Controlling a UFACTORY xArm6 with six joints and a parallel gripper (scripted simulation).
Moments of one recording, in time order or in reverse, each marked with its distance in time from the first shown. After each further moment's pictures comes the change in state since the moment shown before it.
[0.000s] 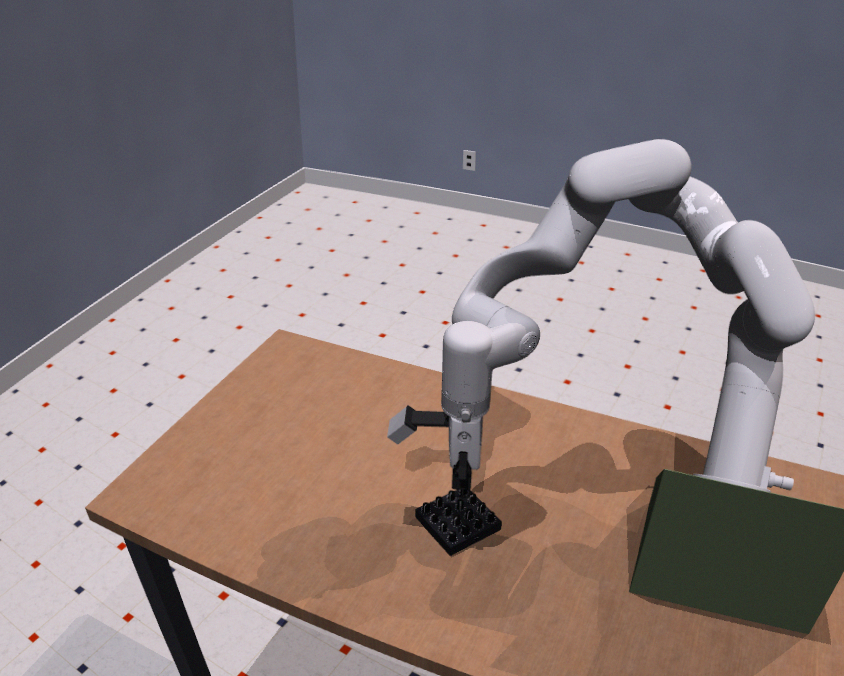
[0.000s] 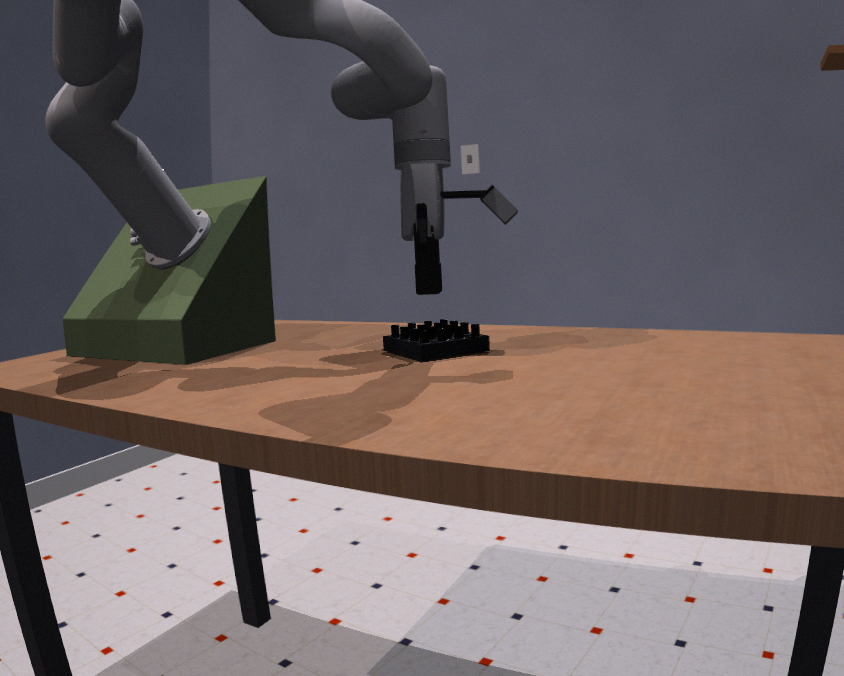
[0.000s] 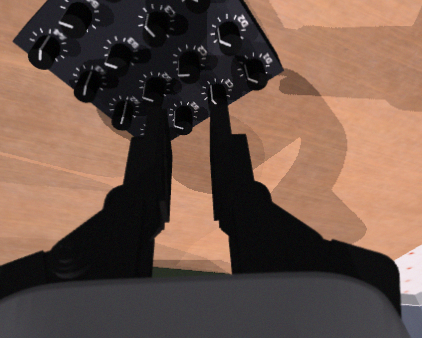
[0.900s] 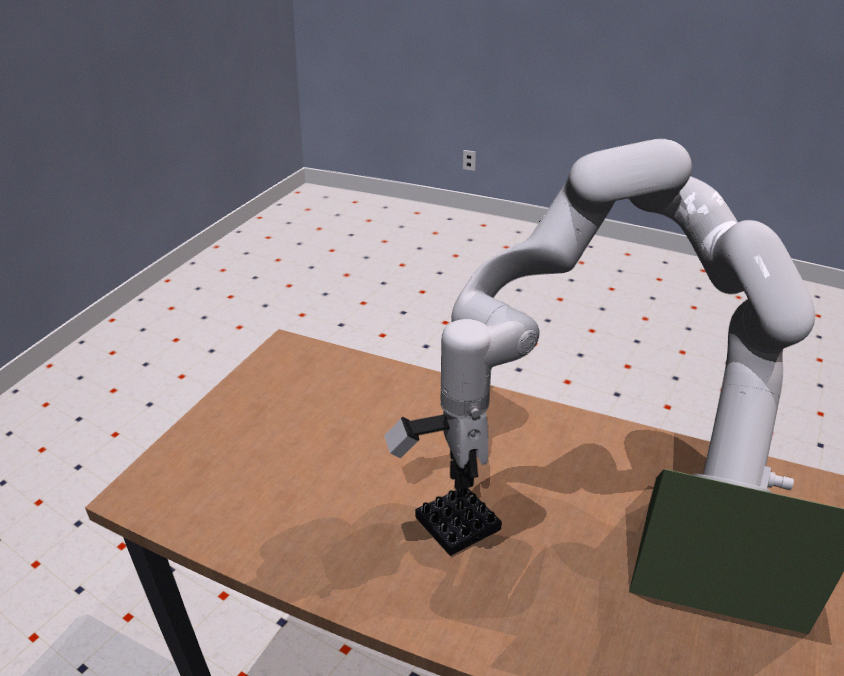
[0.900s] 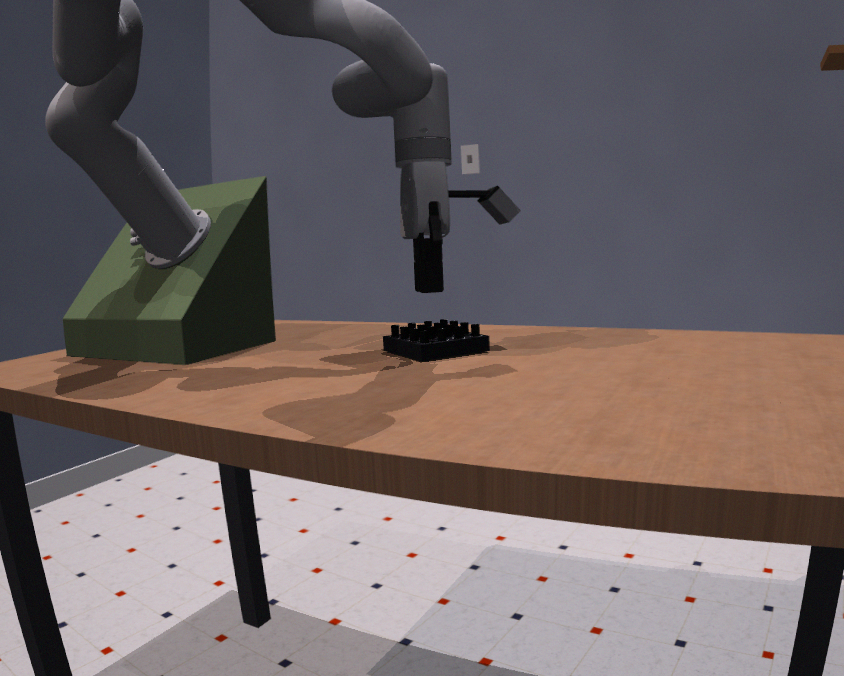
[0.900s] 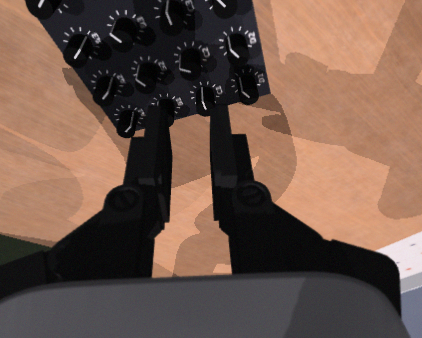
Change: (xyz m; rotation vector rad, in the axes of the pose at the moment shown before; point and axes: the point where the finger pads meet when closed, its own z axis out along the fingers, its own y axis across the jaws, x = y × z) arm 0.000 0.000 -0.002 0.008 -0.008 -0.334
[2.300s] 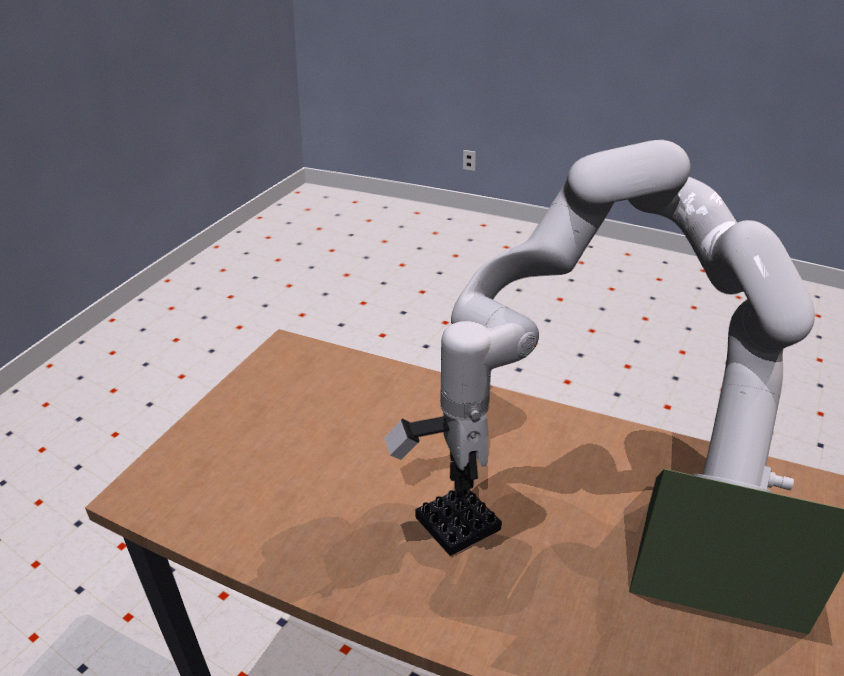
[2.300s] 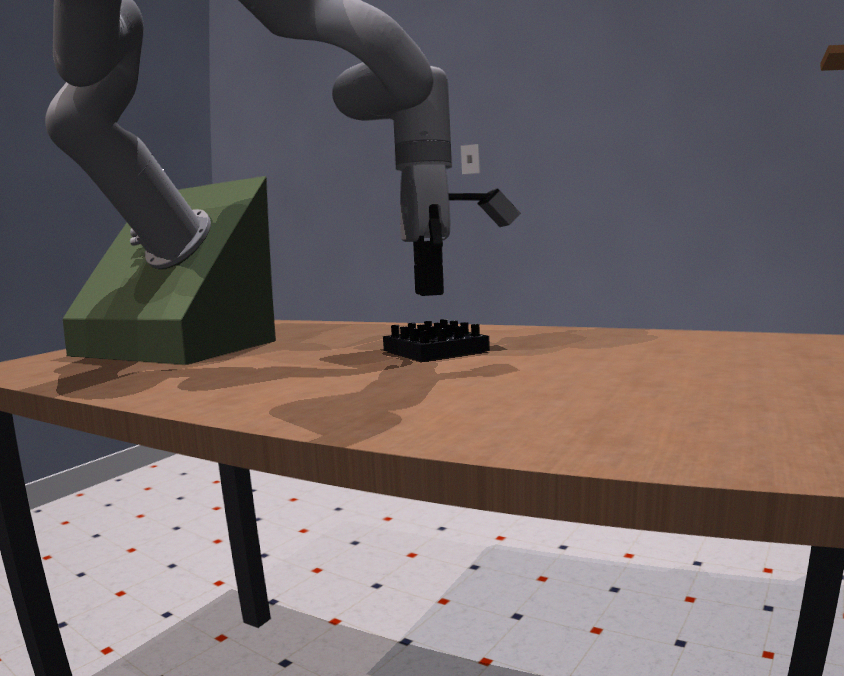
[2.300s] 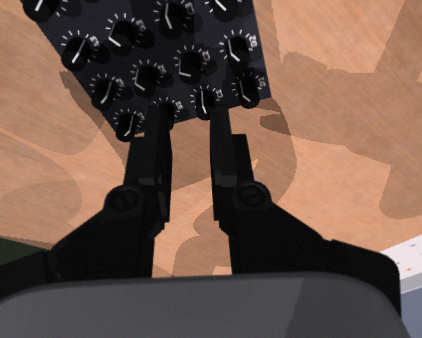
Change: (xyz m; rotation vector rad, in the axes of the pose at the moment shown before) arm 0.000 0.000 0.004 0.000 0.000 0.000
